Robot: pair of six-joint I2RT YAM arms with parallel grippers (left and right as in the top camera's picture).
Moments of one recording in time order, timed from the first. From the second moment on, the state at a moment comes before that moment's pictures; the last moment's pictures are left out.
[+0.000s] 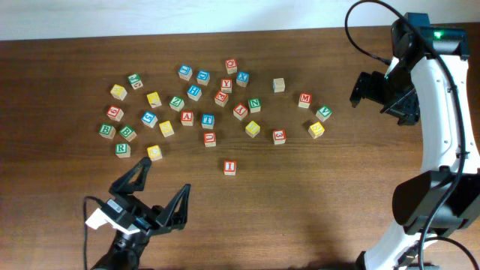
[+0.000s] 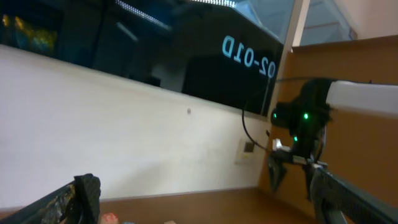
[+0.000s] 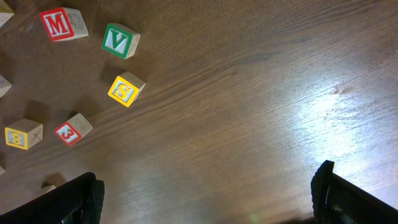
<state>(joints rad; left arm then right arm) -0.02 0.07 0.09 0.46 0.47 -0.49 -0.12 1.92 1.99 -1.58 -0.02 0.37</state>
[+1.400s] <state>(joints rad) -0.02 1.12 1.22 -1.00 0.14 -0.16 -0.12 1.92 1.99 -1.58 -0.02 0.37</state>
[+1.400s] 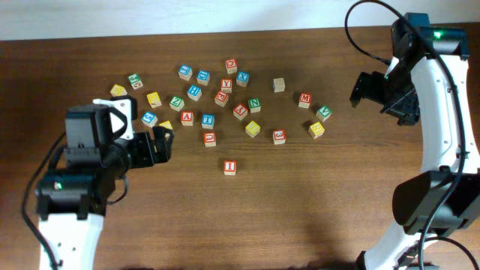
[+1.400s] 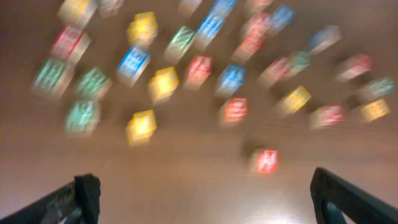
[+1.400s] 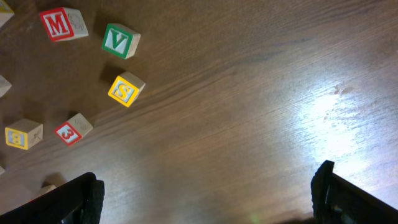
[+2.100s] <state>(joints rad) -0.02 1.50 1.40 -1.30 -0.04 -0.25 -0.12 1.92 1.99 -1.58 -0.02 0.37</state>
